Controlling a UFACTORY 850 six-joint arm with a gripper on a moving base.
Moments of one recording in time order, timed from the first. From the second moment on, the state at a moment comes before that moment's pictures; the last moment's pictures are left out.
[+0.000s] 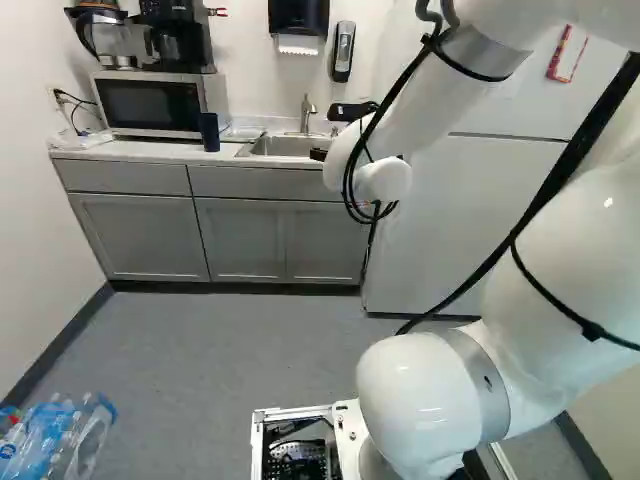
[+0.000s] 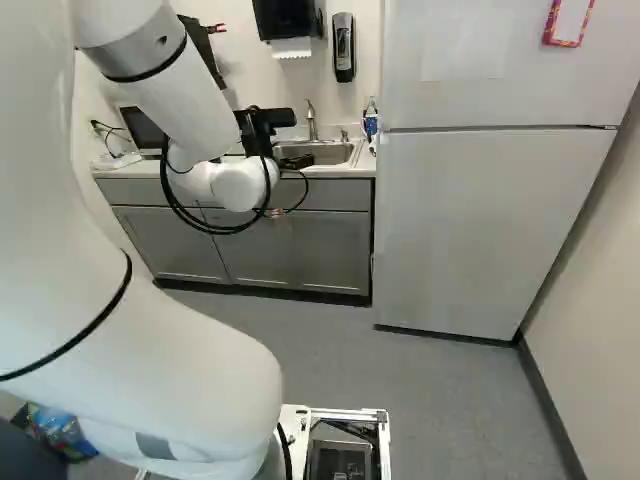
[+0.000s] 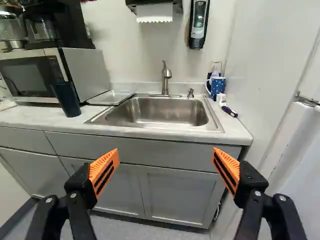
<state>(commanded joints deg) 2.7 8.2 -30.6 0.0 42.9 0.0</state>
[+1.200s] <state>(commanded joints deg) 3.3 7.6 -38.8 0.0 34.1 0.0</state>
